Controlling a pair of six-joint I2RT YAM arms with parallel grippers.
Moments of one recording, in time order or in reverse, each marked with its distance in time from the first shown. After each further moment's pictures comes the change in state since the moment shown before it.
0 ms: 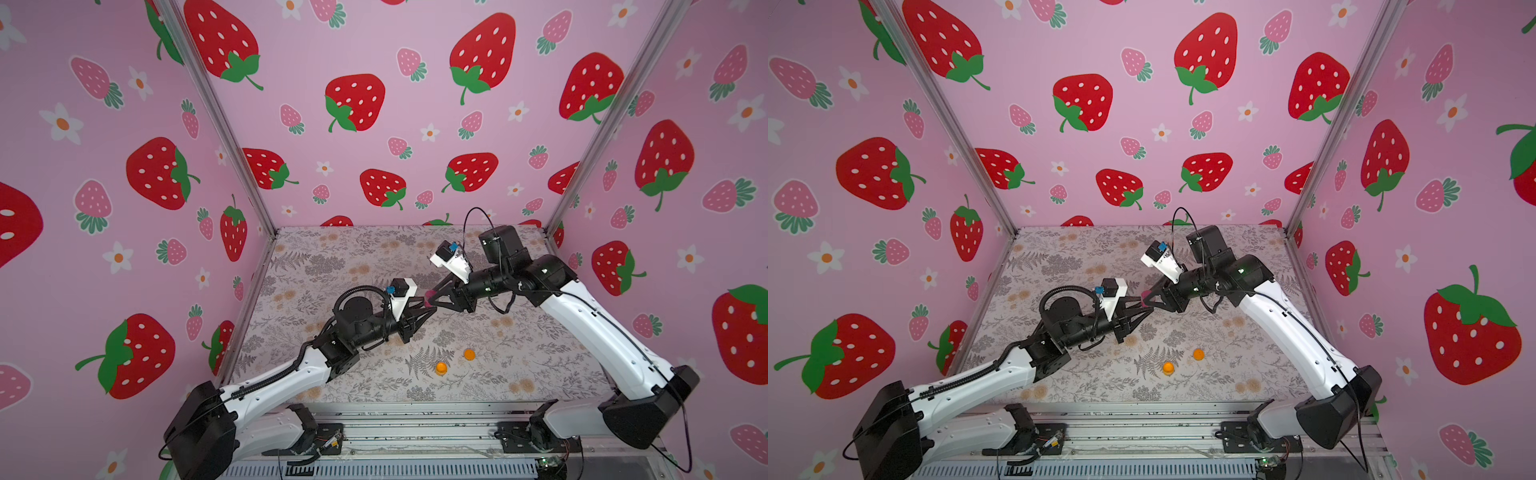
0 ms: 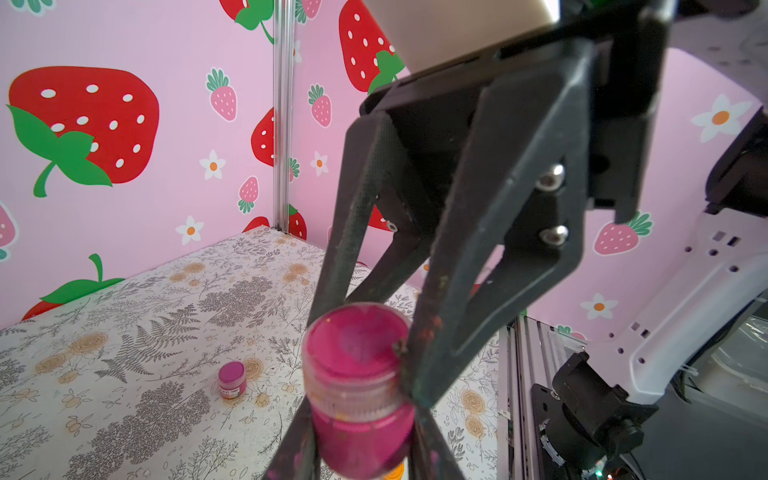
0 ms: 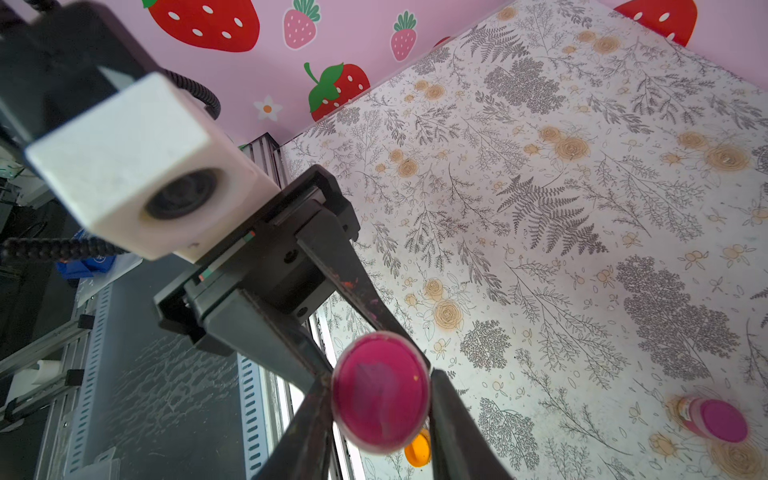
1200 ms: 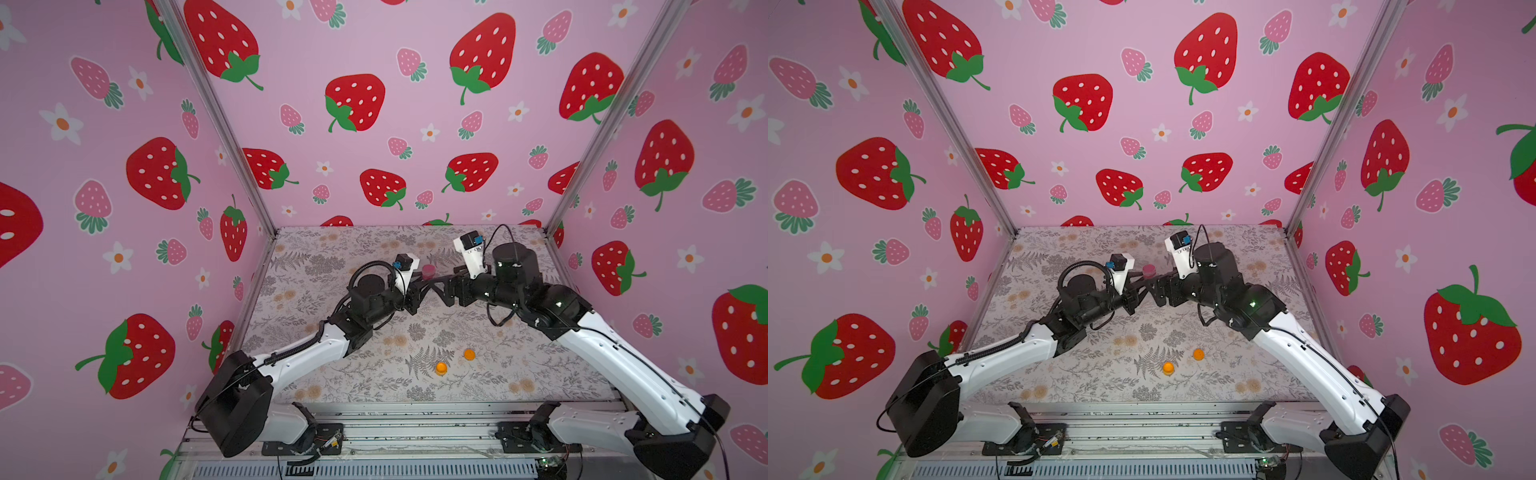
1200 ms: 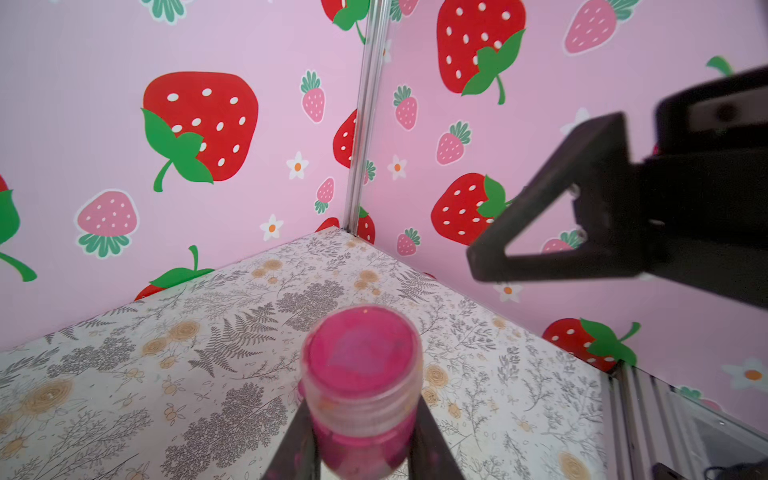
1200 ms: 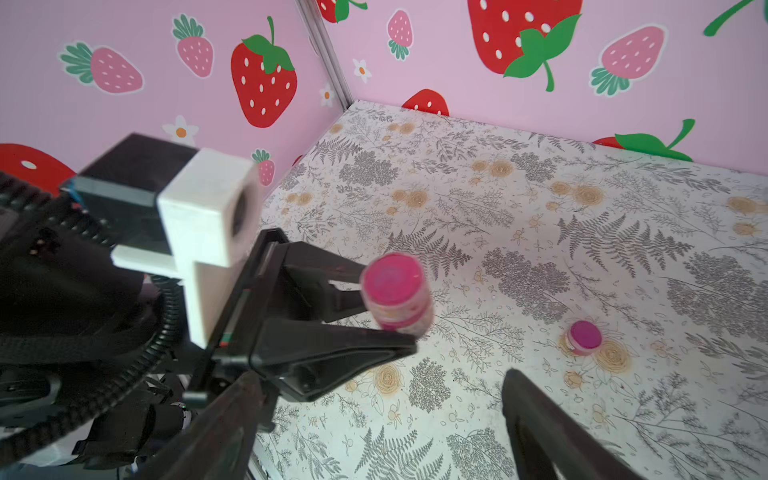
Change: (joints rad) left arm 0.090 0.206 0.148 0.038 -0.077 -0.004; right arm 0.049 -0.213 -0.209 0.340 0.493 0.437
